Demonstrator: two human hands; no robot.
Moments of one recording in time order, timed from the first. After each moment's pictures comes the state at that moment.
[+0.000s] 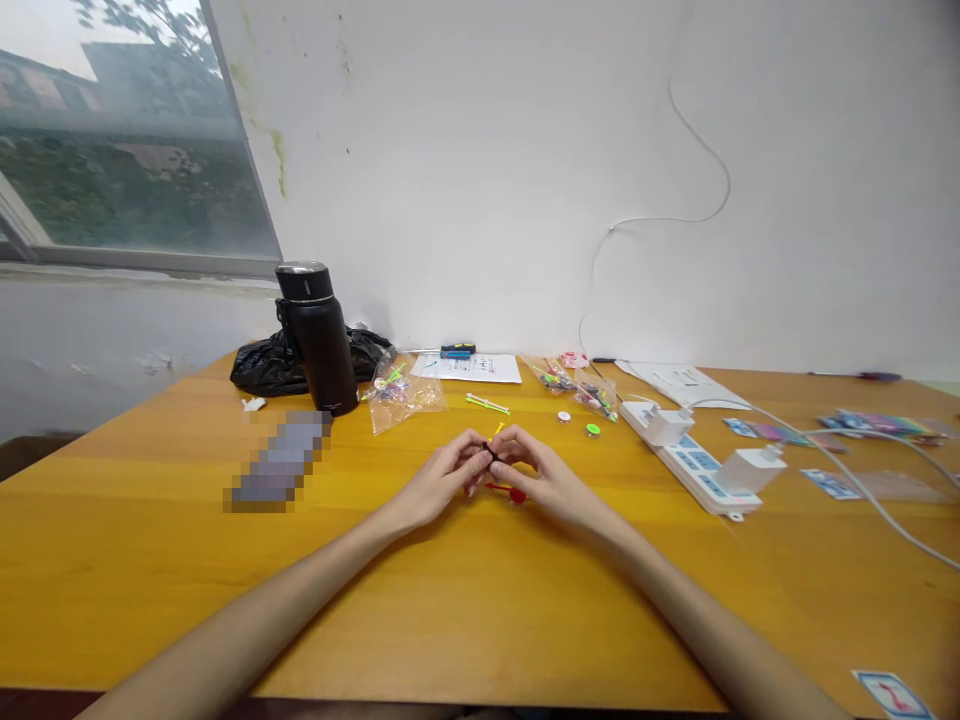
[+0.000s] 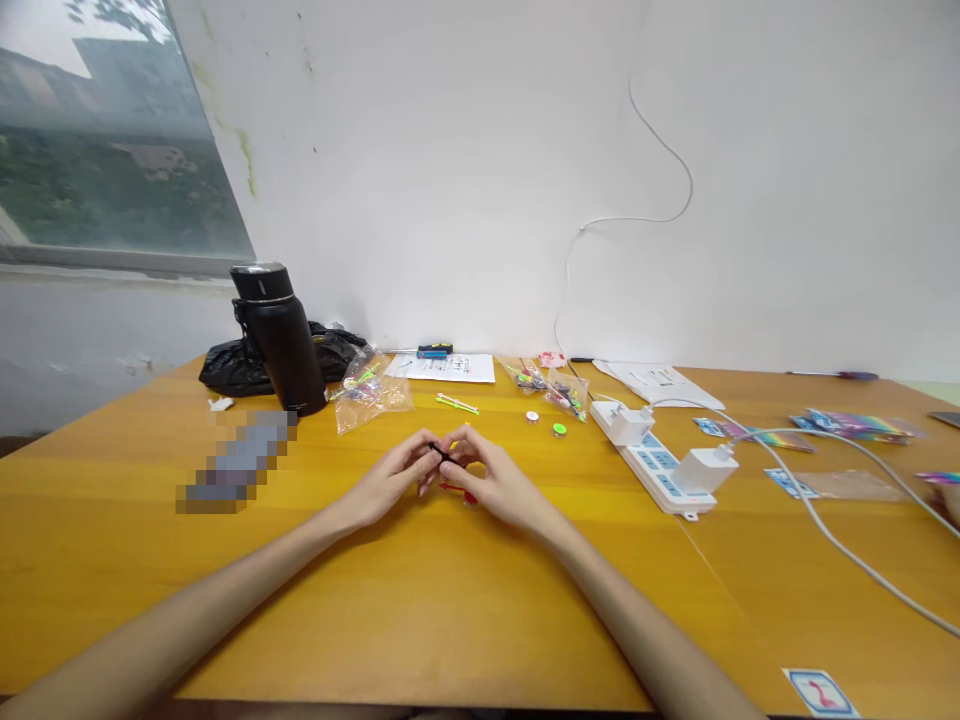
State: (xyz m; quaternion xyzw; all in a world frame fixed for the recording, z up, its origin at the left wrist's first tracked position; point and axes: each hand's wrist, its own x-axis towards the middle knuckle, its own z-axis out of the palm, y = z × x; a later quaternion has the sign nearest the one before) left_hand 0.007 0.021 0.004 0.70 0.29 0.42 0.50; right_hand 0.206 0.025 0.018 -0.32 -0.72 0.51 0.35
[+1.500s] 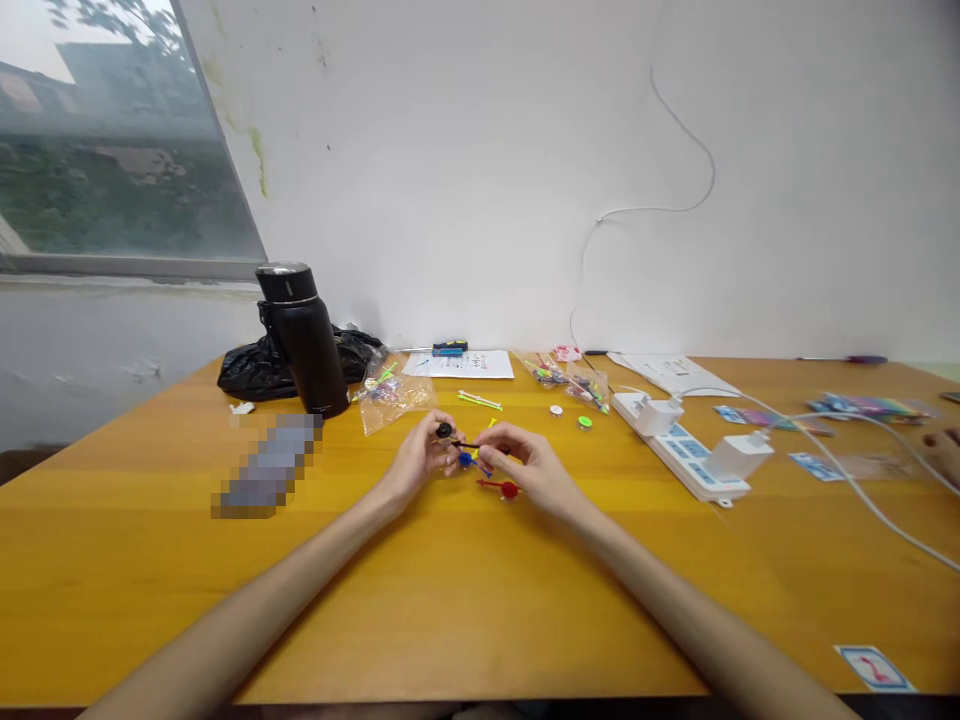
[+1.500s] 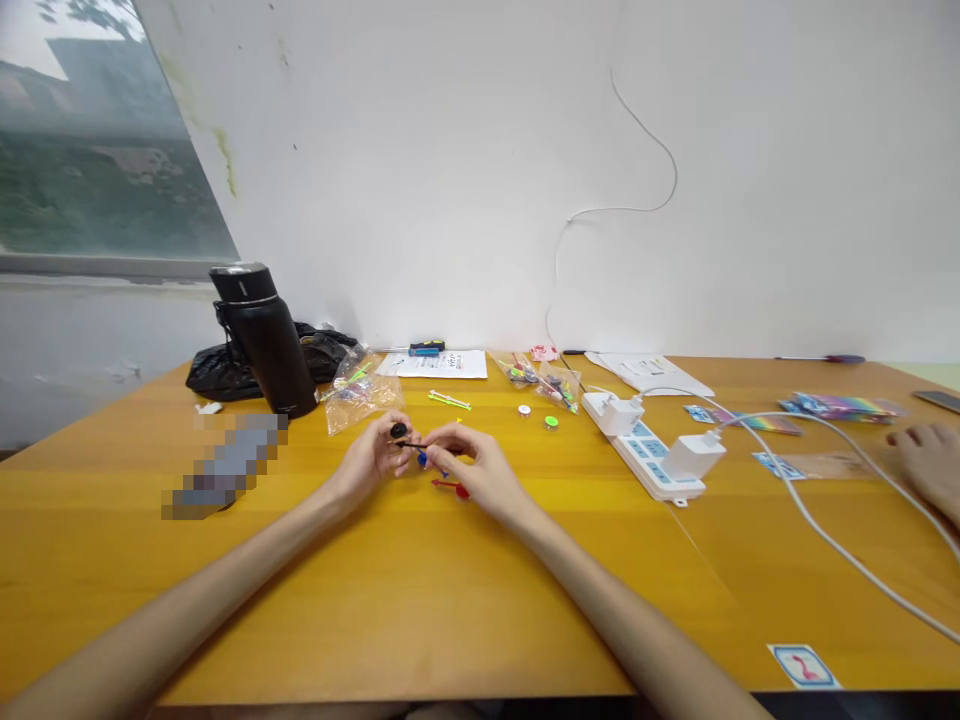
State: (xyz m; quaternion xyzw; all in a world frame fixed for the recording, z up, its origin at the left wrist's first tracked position) left_hand 0.000 0.044 -0.003 0.48 0.28 0.52 0.65; right_hand 0.196 0.027 0.014 -0.32 -0.71 0.45 0.43
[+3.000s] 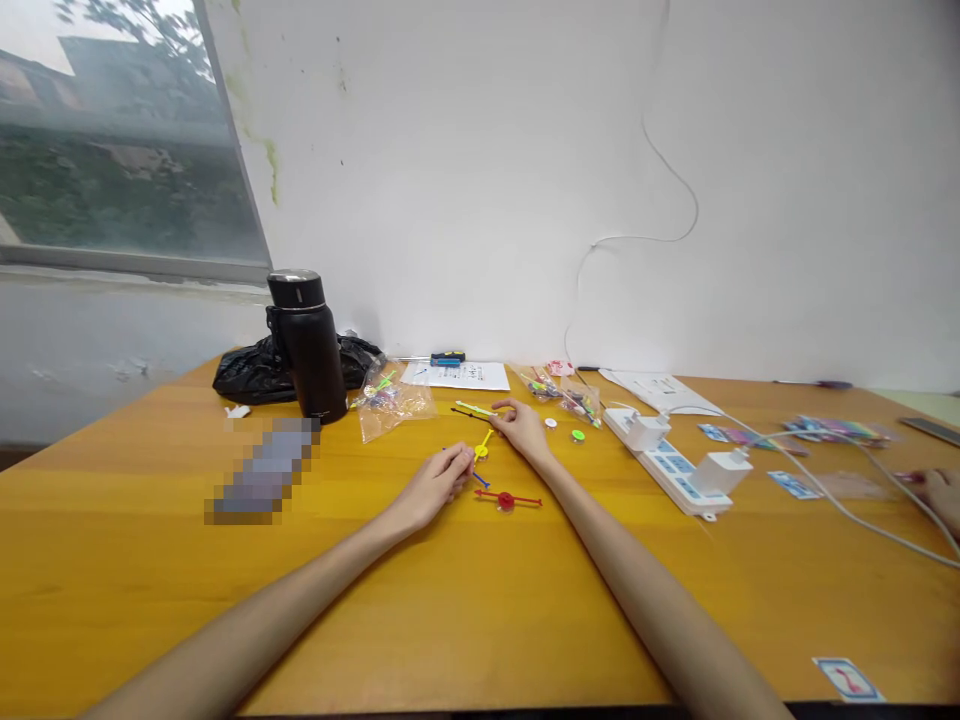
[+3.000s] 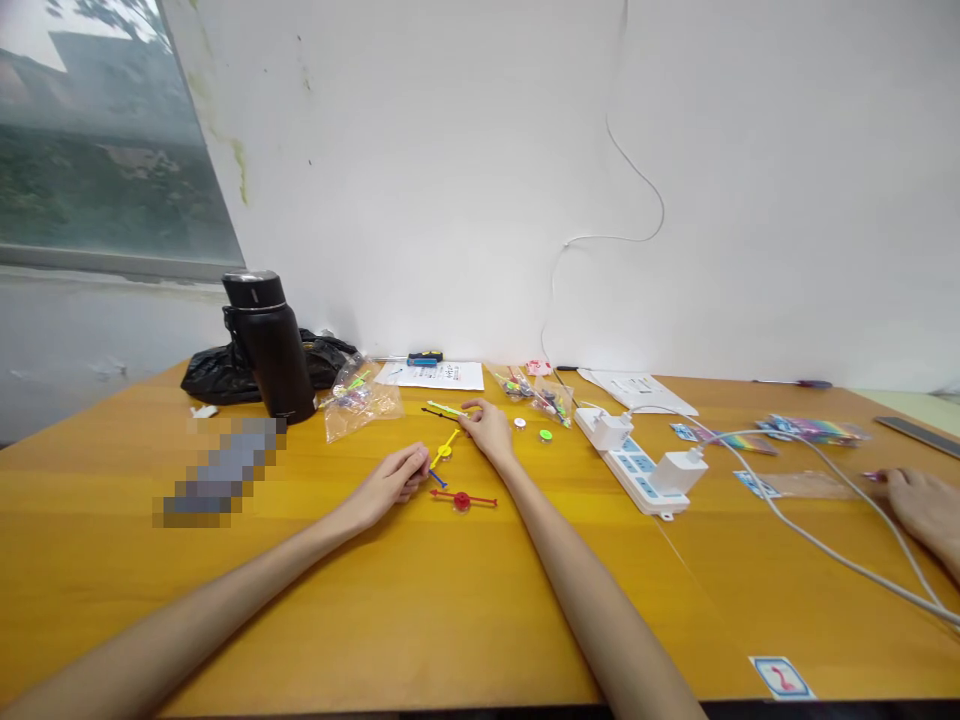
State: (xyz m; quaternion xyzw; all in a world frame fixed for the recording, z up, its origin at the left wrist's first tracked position) left_hand 0.014 0.037 -0.023 0.62 0.33 0.41 0.59; right_hand 0.215 0.153 -0.030 -0.58 -0.70 0.18 0.37
